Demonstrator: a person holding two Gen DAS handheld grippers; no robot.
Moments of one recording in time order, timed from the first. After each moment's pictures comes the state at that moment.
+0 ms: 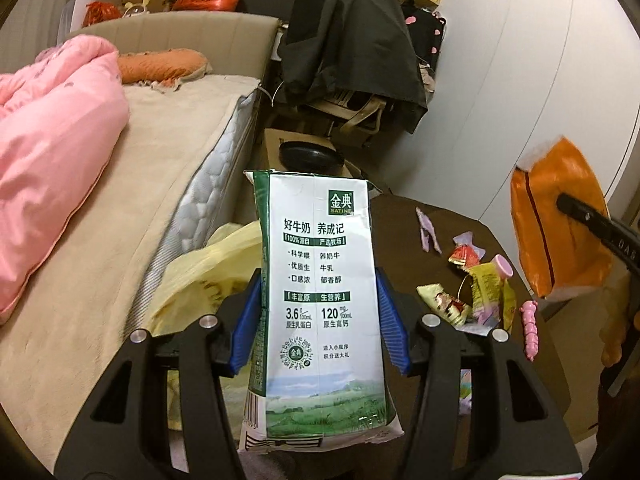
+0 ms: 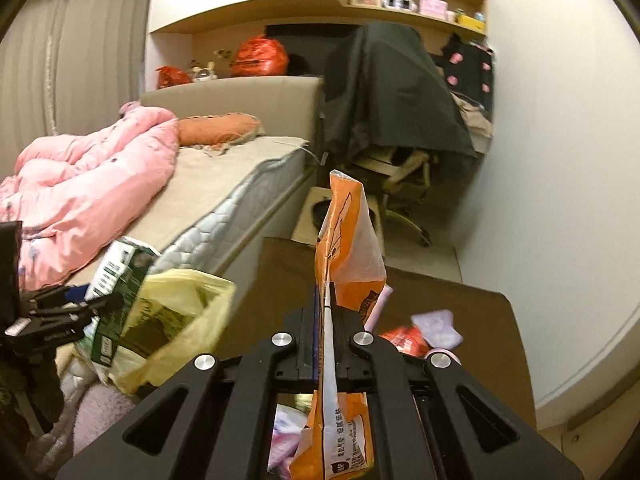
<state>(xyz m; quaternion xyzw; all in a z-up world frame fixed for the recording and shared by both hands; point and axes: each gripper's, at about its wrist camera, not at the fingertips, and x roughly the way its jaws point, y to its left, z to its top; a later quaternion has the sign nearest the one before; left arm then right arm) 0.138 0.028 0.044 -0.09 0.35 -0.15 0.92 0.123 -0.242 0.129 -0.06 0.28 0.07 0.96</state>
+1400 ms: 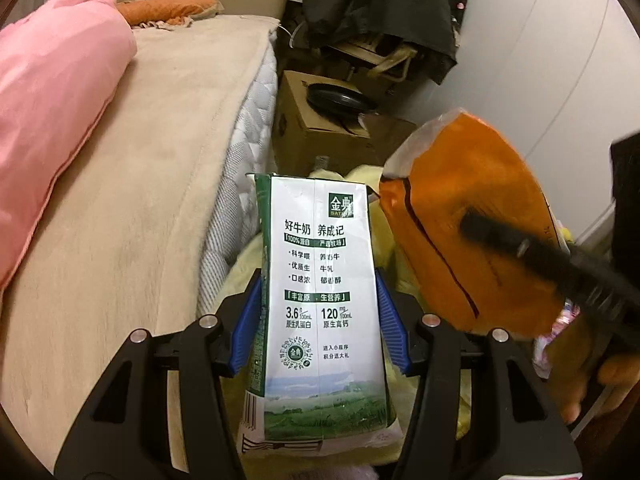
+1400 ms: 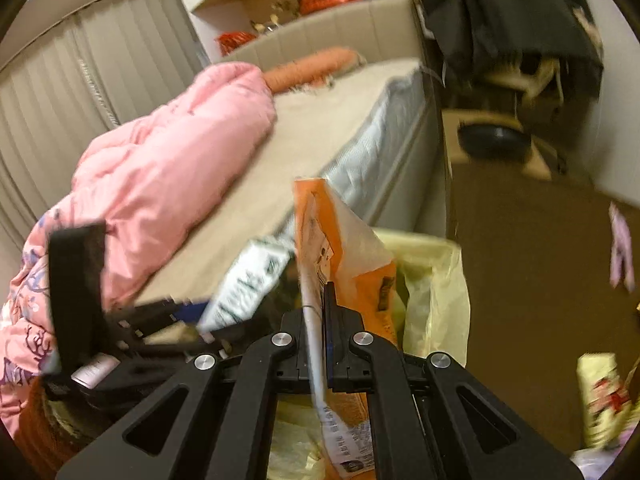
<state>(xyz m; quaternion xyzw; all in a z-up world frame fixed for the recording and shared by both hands) 0.221 0.103 -0.041 -0.07 0.43 -0.16 0.88 0.229 -0.089 -0.015 0.09 0.41 0.23 0.88</state>
